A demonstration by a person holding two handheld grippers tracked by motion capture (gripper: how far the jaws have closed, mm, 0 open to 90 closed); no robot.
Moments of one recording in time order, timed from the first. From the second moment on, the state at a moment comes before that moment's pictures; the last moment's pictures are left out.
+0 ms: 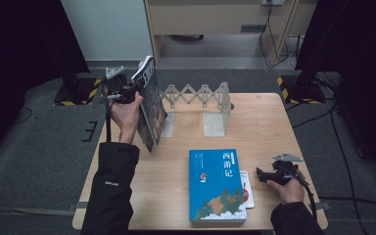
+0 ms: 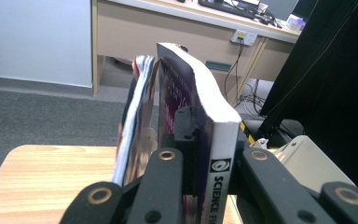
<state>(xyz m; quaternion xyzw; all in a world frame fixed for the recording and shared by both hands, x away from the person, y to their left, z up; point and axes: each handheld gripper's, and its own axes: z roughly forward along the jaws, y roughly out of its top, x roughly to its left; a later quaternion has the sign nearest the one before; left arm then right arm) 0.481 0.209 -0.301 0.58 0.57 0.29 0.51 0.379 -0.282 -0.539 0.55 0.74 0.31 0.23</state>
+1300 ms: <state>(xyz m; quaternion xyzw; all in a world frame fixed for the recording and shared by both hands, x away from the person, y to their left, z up) 0.488 0.190 -0.319 0.61 0.56 0.32 0.46 0.379 -0.282 -0.539 0.55 0.74 0.31 0.23</state>
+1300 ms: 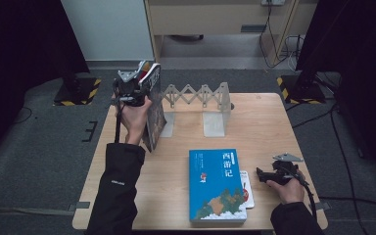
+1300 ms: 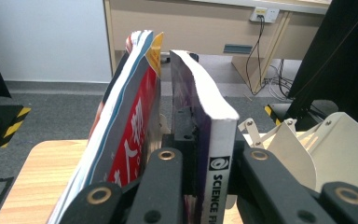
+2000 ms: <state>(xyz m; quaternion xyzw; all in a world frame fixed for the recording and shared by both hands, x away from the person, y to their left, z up) 0.446 0.212 -0.325 0.66 0.56 0.27 0.43 0.379 -0.282 -0.539 0.55 0.74 0.31 0.23</state>
